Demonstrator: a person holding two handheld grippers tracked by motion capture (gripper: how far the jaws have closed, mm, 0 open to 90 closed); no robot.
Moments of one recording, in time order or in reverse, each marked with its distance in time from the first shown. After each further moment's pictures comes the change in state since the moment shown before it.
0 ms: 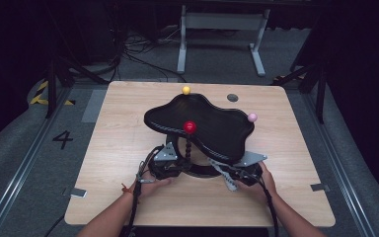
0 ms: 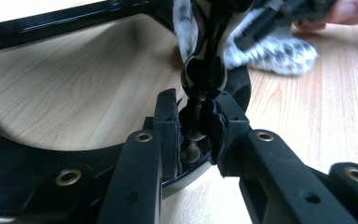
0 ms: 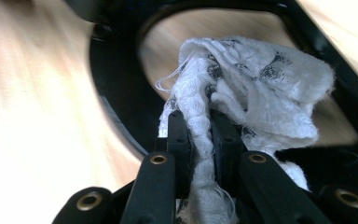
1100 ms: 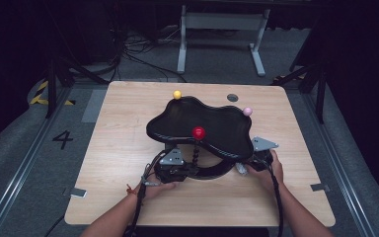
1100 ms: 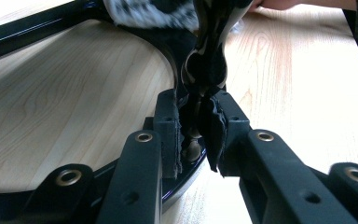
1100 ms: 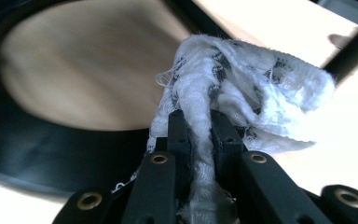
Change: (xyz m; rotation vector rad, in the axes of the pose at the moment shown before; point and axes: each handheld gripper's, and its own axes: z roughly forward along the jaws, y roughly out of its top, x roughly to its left) left arm -0.012 0.004 0.011 0.012 -0.077 0.049; right arm -0.063 -0.018 -0.002 -0.012 -0.195 0.096
